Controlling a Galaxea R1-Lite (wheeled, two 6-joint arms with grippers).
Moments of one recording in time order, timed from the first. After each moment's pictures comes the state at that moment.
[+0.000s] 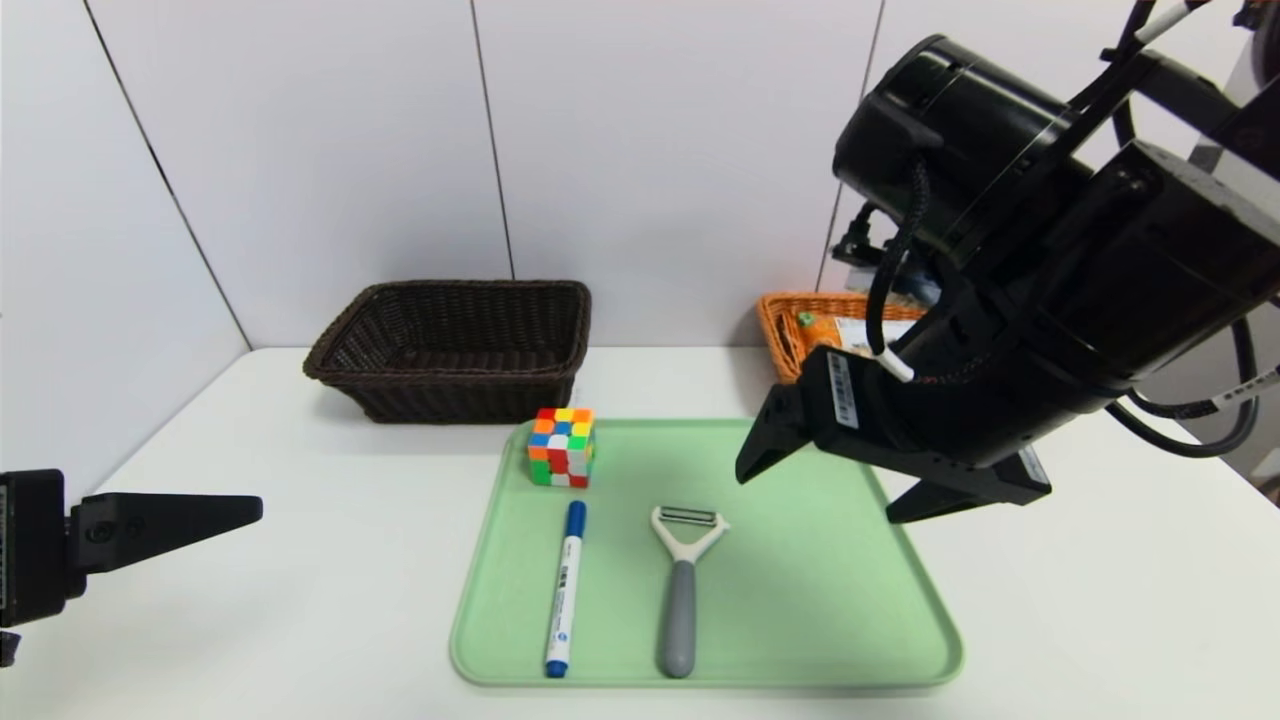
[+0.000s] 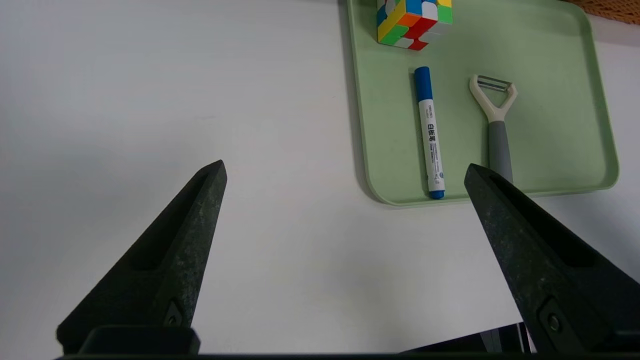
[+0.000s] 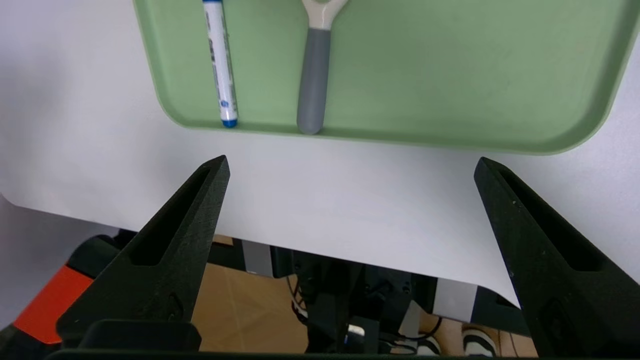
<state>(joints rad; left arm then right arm) -0.24 1.00 -0.95 0.52 -0.10 -0.34 0.78 1.83 -1.94 1.22 0.01 0.82</state>
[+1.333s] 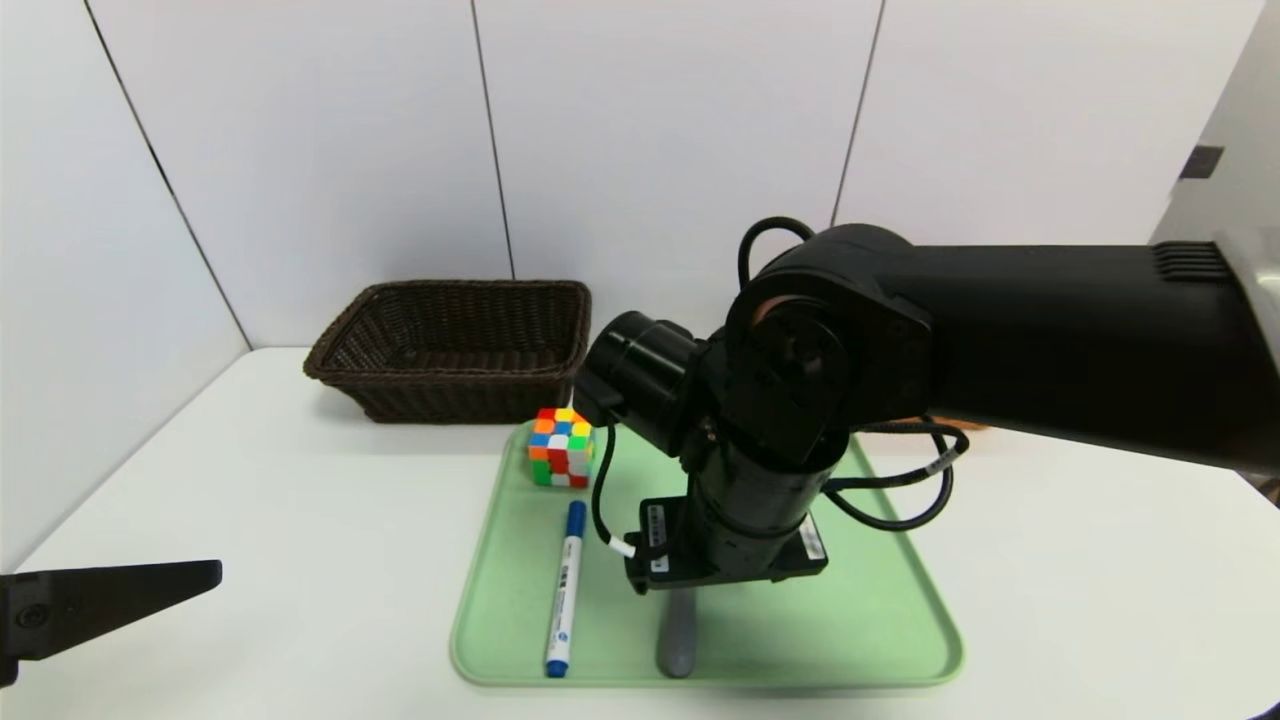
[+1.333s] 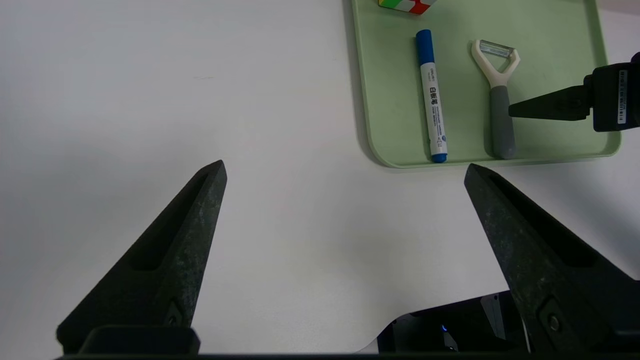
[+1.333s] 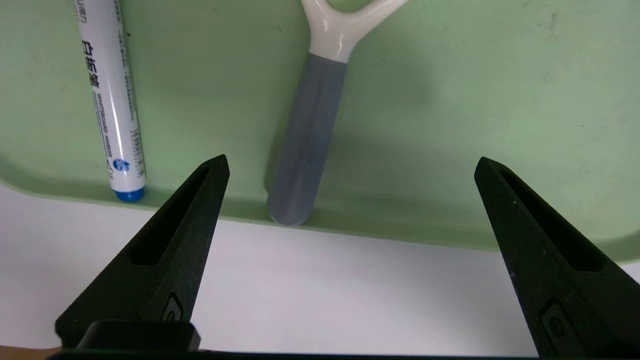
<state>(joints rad) -0.25 0.92 -0.92 0.59 -0.10 -0.35 0.91 2.15 -1.95 1.13 -0.16 0.75</state>
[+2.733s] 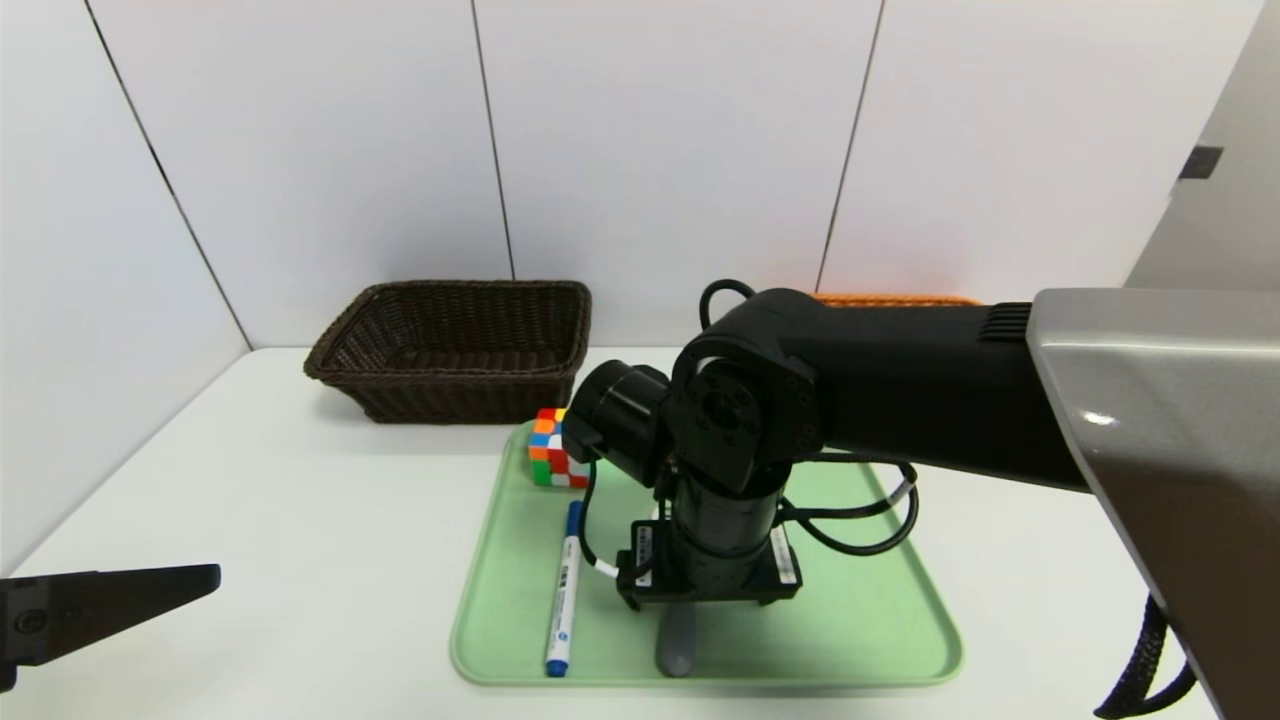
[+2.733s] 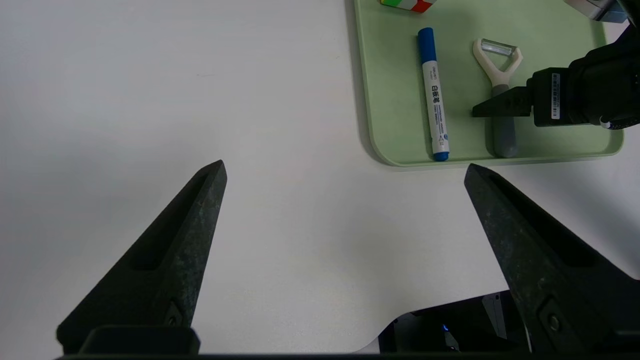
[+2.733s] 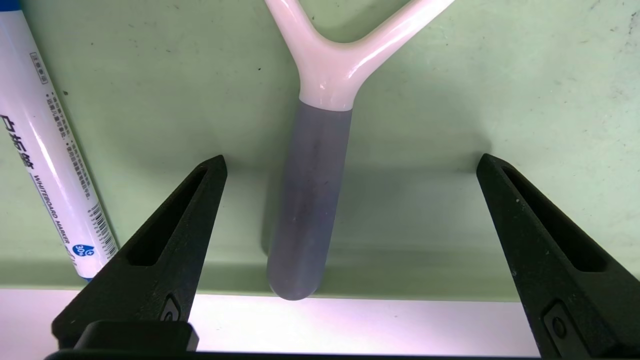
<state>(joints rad) -0.25 0.91 -0.92 0.59 -0.10 -0.35 0.89 2.26 -1.96 1.11 -0.15 0.82</state>
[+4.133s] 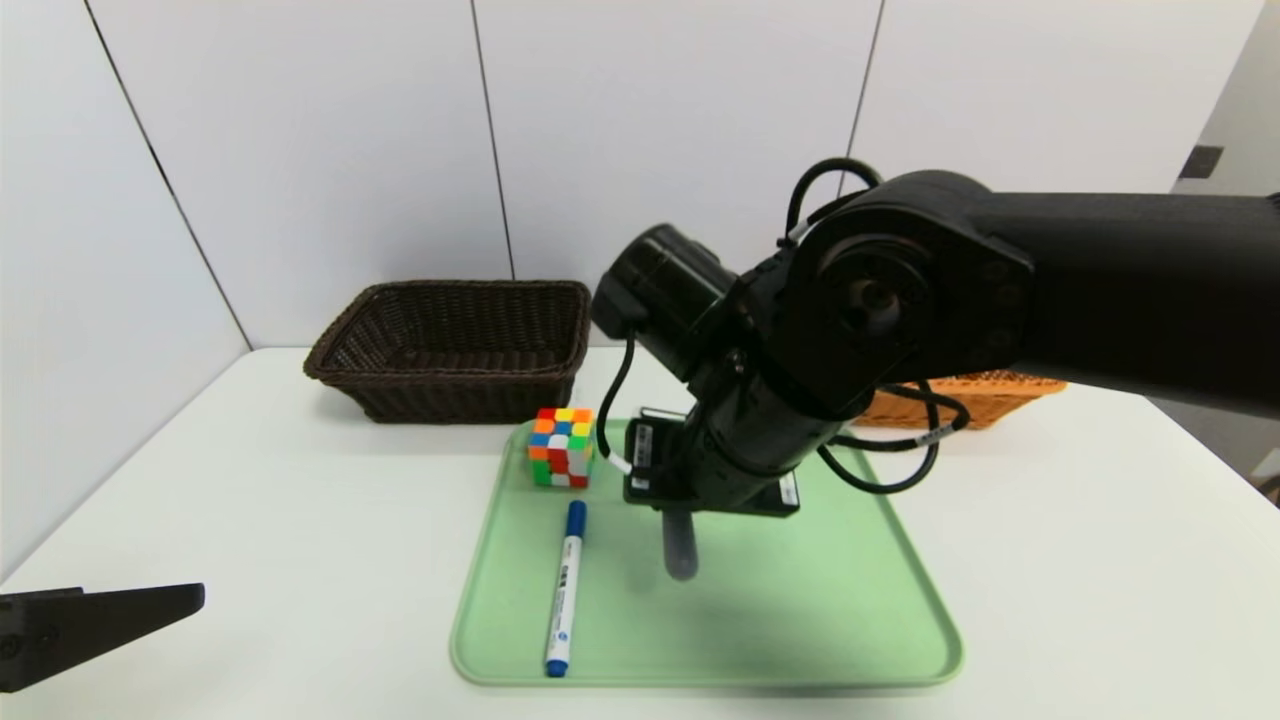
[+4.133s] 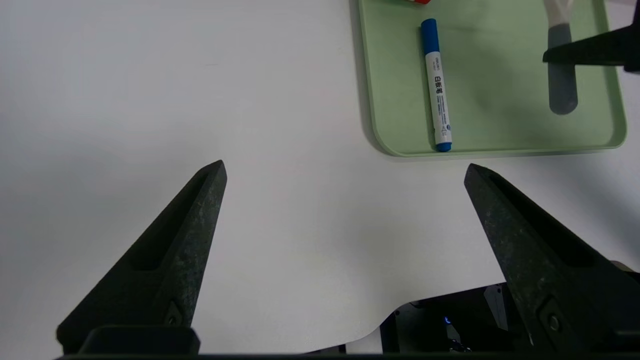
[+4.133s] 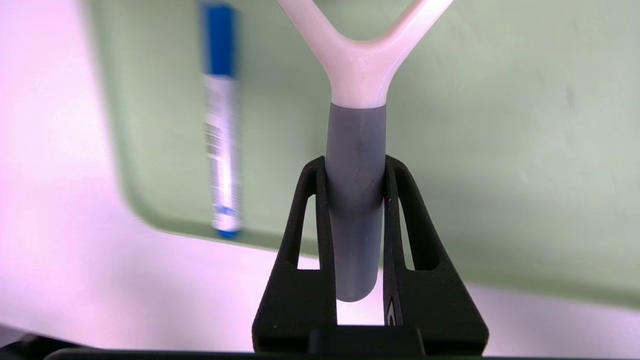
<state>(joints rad) -0.25 0.90 -0.92 0.62 -0.10 -0.35 0.87 2.09 -1.96 0.94 -0.15 0.79</state>
